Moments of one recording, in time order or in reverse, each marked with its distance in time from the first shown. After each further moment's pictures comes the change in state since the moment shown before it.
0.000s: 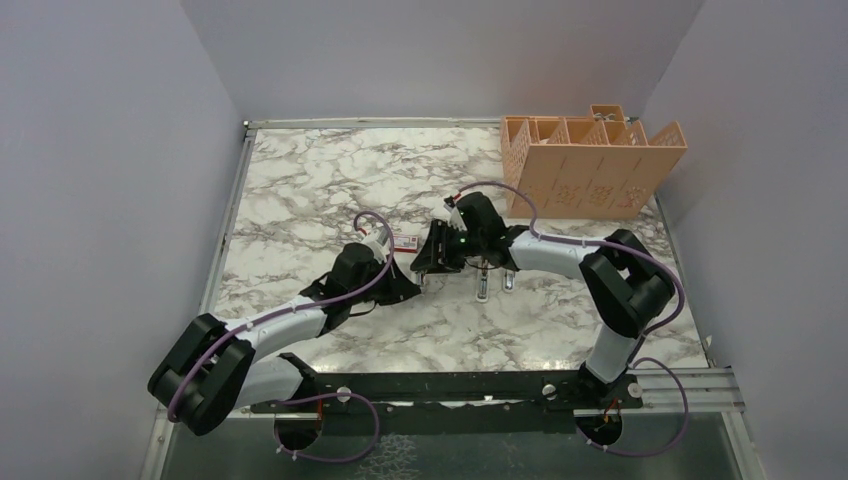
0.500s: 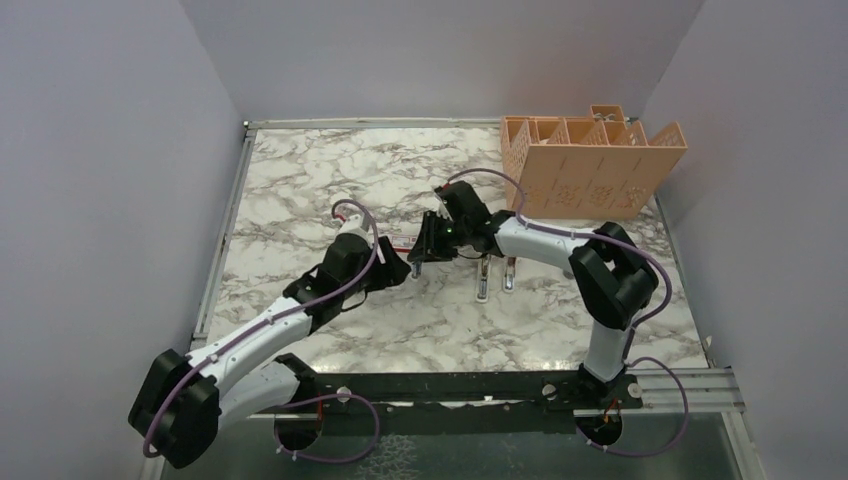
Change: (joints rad) left arm -0.001 -0.142 0.099 -0.267 -0.252 0.055; right arm 0.022 0.068 0.152 -0.152 0.111 -0.039
